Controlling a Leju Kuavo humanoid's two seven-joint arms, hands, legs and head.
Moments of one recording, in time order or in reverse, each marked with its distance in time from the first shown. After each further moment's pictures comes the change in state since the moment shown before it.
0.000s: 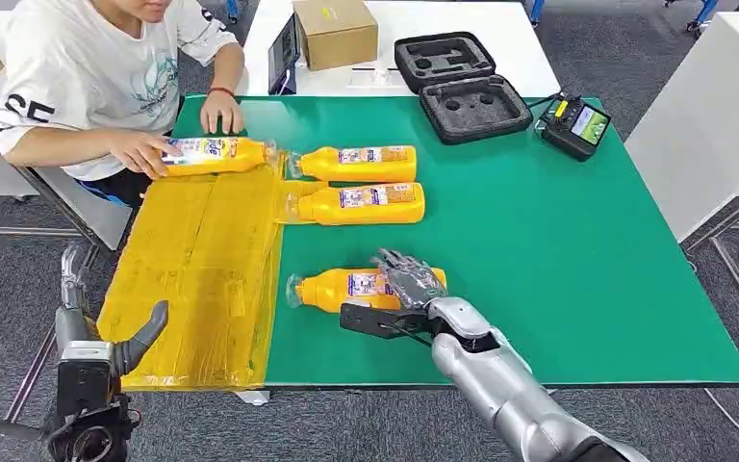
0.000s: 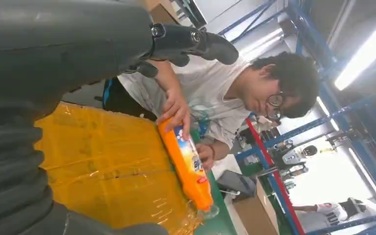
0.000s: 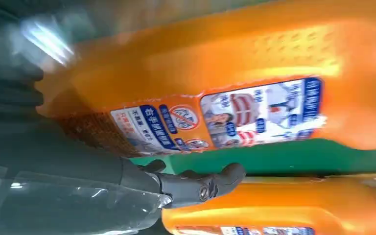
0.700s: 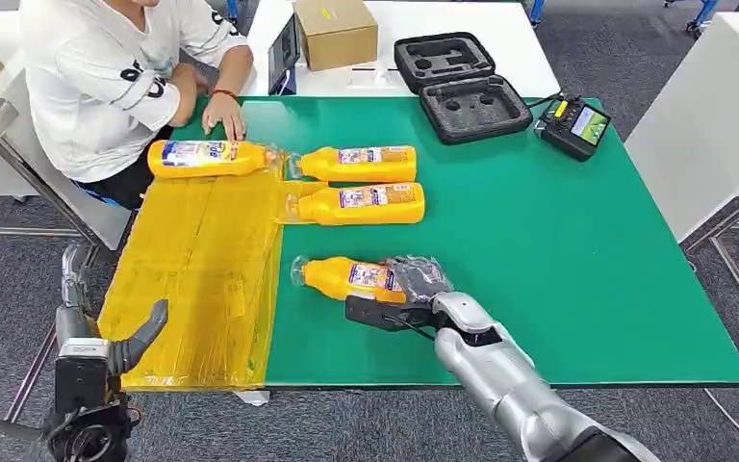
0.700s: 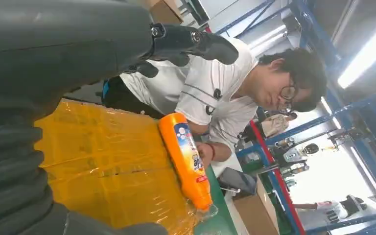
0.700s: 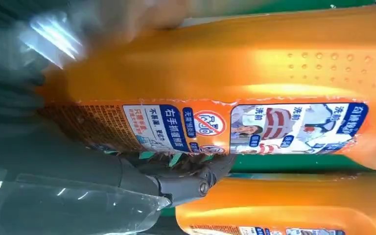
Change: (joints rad) left arm -0.005 -0.002 0.003 0.000 0.011 -0.019 0.010; right arm -0.028 0.001 0.011 0.053 0.005 -0.017 -0.008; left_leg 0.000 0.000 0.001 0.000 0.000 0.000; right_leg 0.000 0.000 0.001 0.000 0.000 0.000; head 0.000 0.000
